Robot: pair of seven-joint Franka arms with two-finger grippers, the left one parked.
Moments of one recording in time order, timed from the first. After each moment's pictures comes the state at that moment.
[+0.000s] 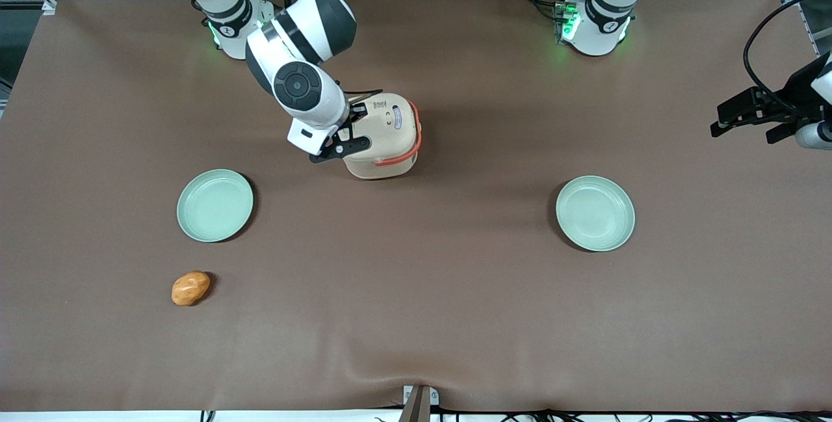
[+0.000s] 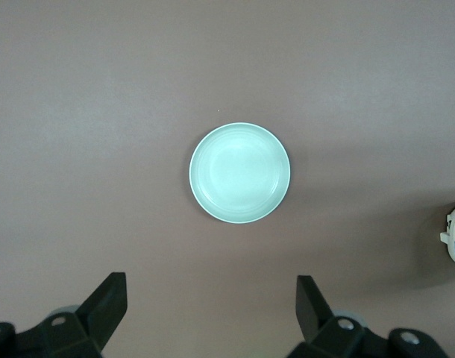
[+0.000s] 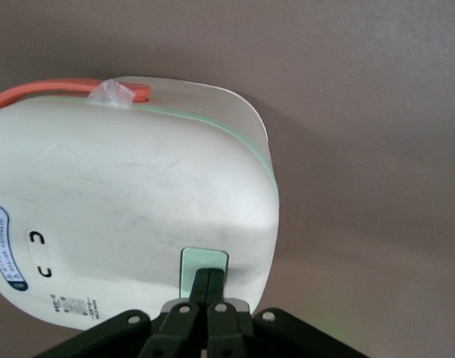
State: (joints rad) arm 0.55 0.25 0.10 -1.90 0.20 1.86 0.29
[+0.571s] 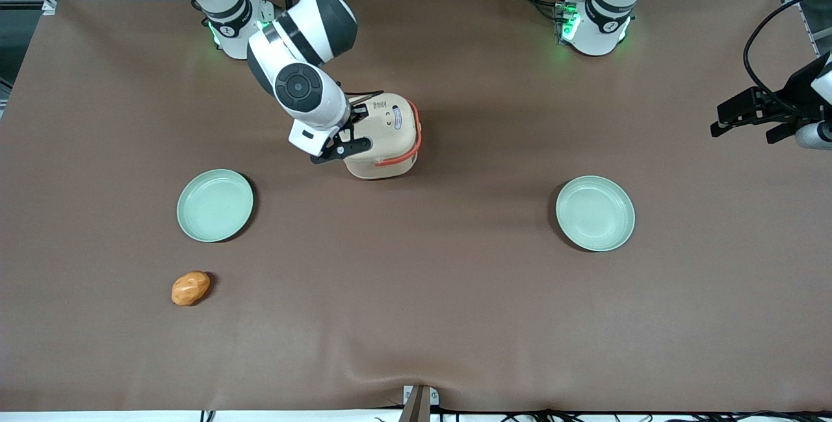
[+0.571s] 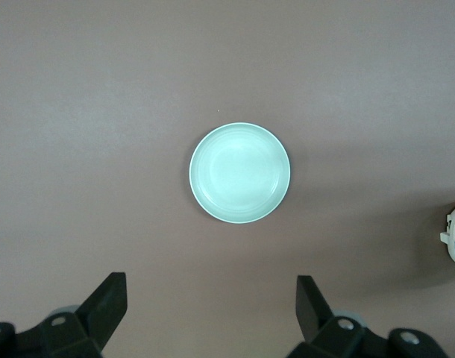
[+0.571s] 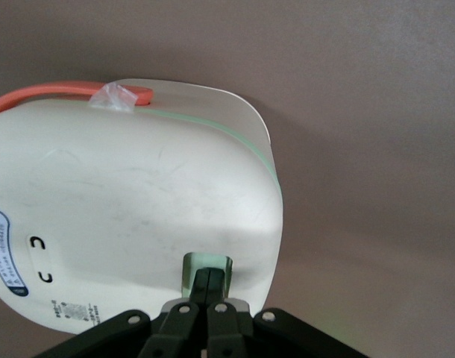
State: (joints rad) arm 0.55 0.25 0.10 -1.90 0.20 1.87 0.29
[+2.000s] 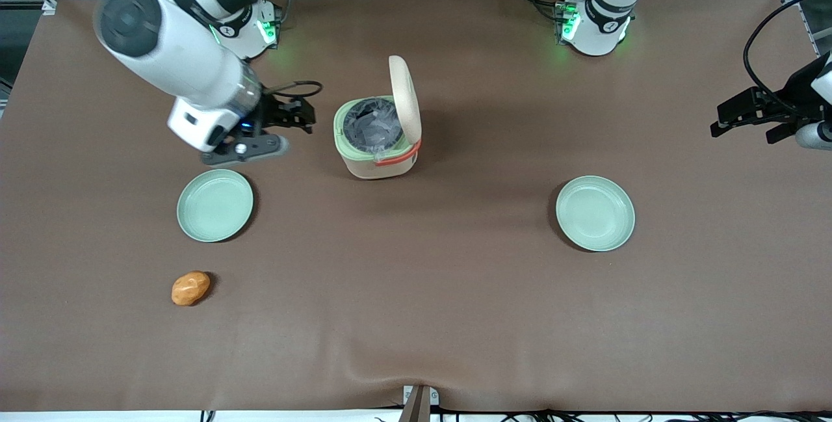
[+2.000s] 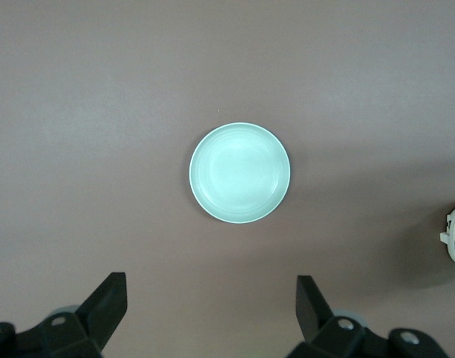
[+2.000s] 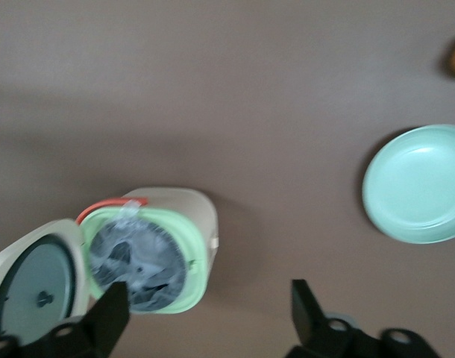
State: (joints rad) arm 0.36 0.15 0.07 -1.54 0.12 1.63 0.28
